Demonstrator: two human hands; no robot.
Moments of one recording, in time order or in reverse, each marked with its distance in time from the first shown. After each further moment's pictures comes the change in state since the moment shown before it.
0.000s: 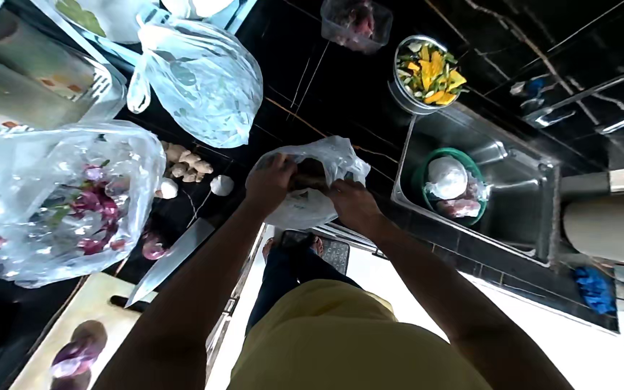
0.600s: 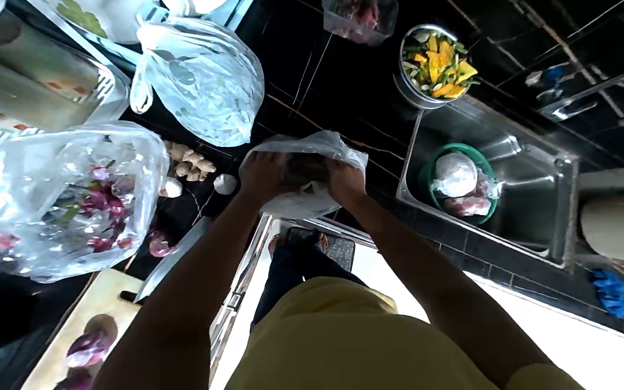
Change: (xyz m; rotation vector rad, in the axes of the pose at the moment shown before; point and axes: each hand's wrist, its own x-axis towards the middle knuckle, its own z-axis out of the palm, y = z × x) left_hand 0.011 -0.019 -0.008 0.105 -0.148 -0.134; right_hand 0.058 0.000 0.014 0.026 0.050 0.311
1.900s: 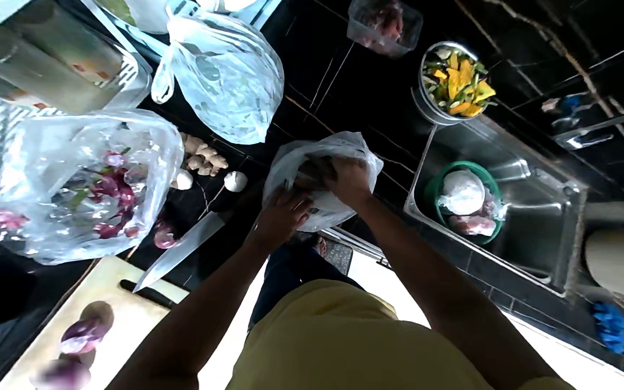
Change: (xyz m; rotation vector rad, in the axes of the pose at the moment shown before) left_hand -0.068 0.009 0.077 -0.054 0.241 0.340; right_hand 0.018 -0.006 -0.008 0.089 0.060 -0.151
